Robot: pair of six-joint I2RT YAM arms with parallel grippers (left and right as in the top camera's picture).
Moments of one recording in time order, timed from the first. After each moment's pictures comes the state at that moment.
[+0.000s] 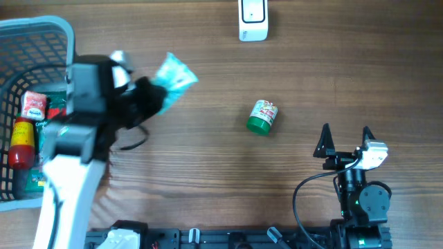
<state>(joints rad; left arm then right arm) -0.16 1.21 1.29 -0.94 0.29 -0.68 0.05 0.02 0.01 0.01 0.08 0.14</state>
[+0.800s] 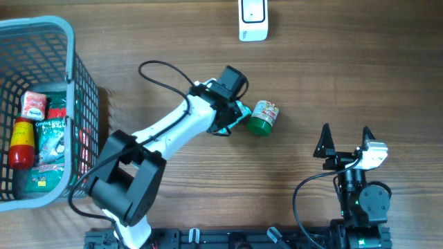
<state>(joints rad) -0.62 1.87 1.26 -0.67 -0.03 -1.04 0.05 0.02 0.01 0.01 0.08 0.14</state>
